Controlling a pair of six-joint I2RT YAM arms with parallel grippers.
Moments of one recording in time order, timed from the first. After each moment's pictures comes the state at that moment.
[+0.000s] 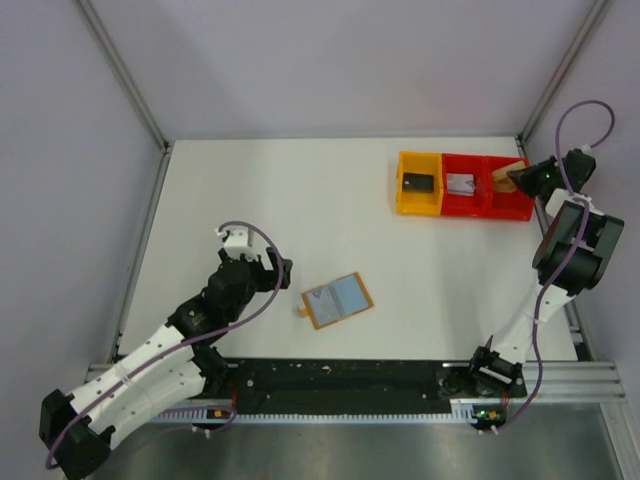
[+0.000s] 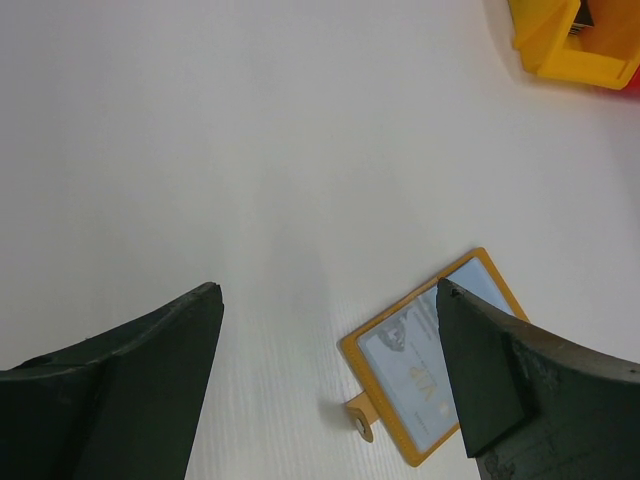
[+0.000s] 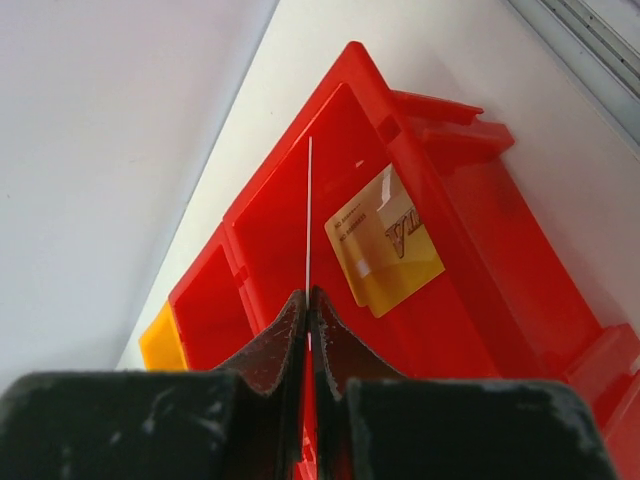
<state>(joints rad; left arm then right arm) -0.72 0.66 0.45 -0.16 -0.38 -0.50 -0.47 2.03 1.40 0.09 -0.46 0.80</state>
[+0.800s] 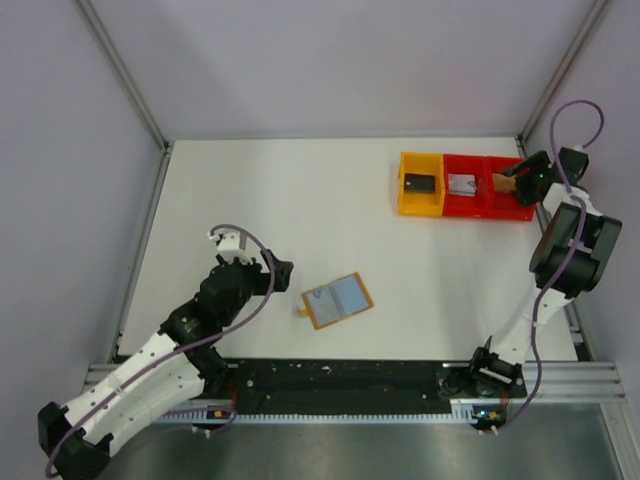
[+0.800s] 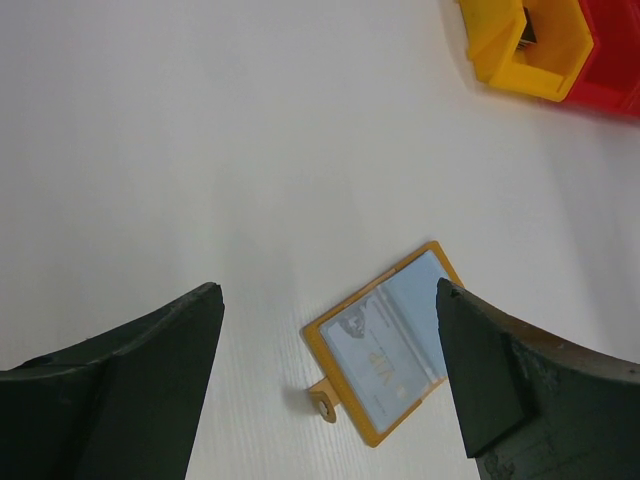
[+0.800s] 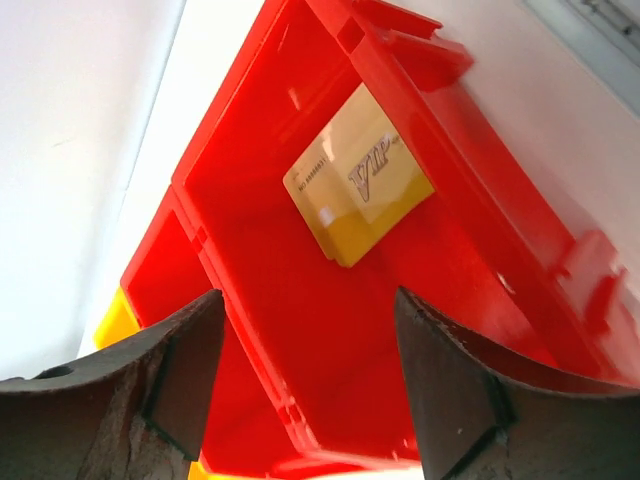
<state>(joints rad) -0.71 0.60 0.45 -0.19 -0.33 -0.57 -0.43 2.03 1.42 -0.08 -0.36 0.76</state>
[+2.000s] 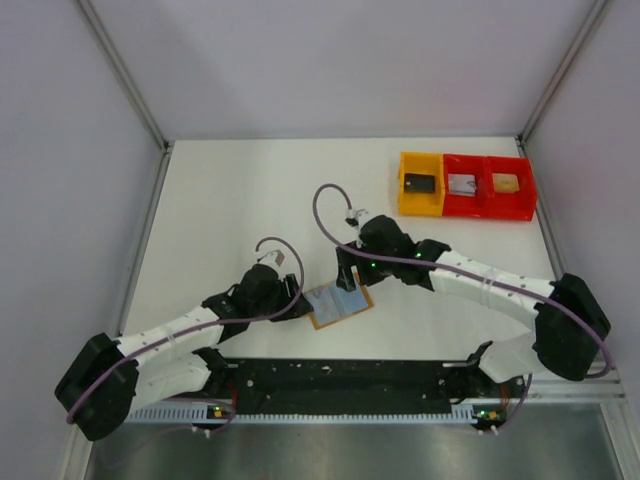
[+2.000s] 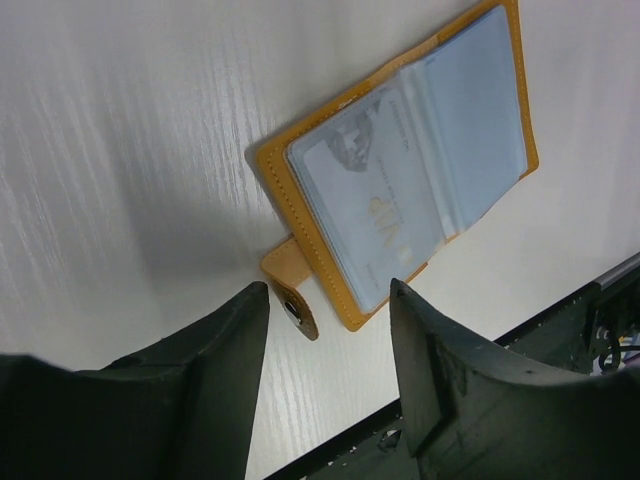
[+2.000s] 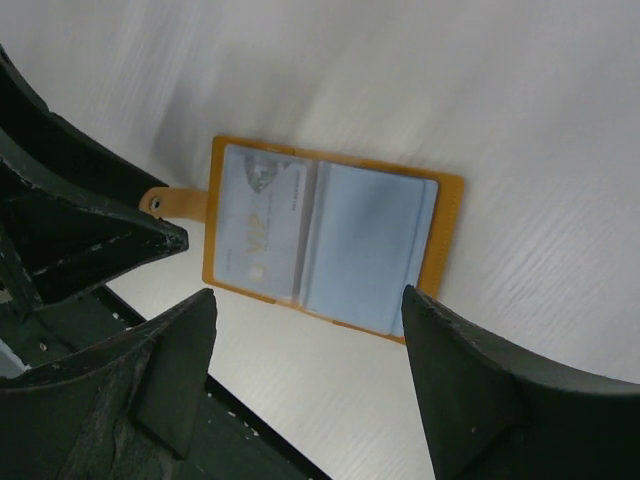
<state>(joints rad) -0.71 1.02 0.35 -0.08 0.09 -0.84 0.82 1.35 0.94 -0.37 -0.06 0.43</state>
